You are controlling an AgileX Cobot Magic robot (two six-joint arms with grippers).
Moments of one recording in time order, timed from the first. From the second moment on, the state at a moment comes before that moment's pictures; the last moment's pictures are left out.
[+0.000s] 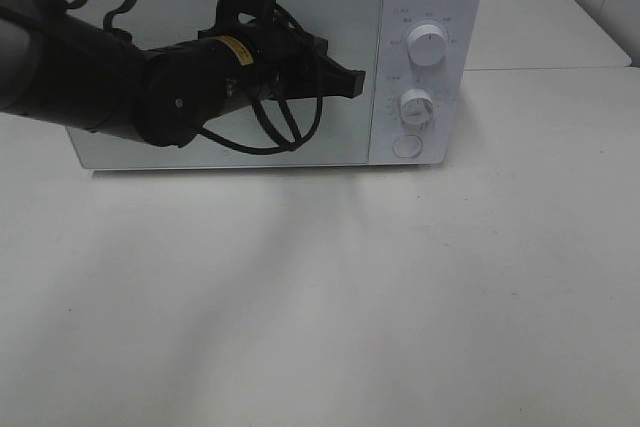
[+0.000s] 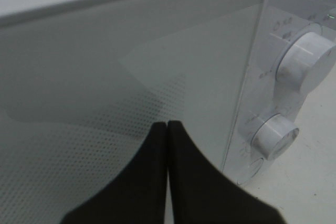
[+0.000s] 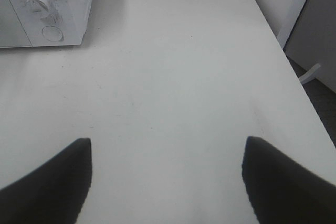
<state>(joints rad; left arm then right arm) -0.70 1.99 -1.14 -0.23 -0.48 0.15 0.01 0.00 -0.51 -0.11 1.04 0.08</state>
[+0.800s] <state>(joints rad) -0.72 1.73 -0.93 -0.26 -0.02 0.13 0.01 0.00 -0.51 -0.11 1.04 0.08</state>
